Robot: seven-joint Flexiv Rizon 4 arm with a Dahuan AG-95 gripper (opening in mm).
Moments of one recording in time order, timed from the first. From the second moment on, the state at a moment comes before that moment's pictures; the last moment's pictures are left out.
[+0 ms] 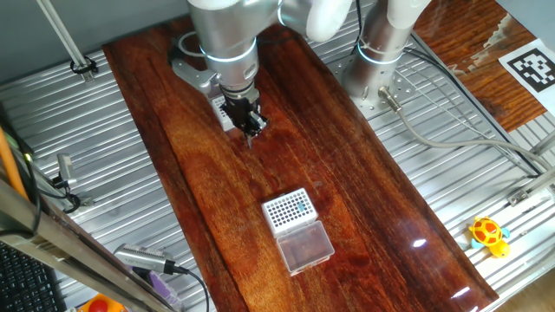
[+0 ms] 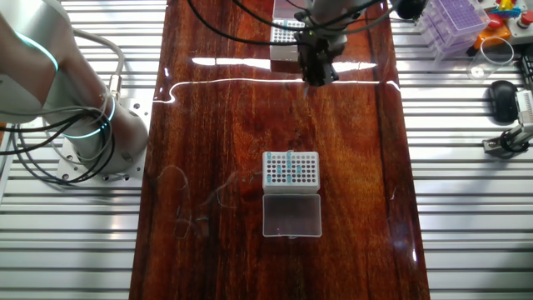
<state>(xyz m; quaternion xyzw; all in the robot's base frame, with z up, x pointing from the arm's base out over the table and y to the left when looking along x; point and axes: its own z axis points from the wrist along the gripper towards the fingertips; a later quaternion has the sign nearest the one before) 0.445 0.077 0.143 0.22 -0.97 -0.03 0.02</state>
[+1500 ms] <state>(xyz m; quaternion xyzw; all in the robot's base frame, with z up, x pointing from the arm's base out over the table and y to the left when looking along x) 0.398 0.256 0.154 0.14 -0.99 -0.05 0.02</state>
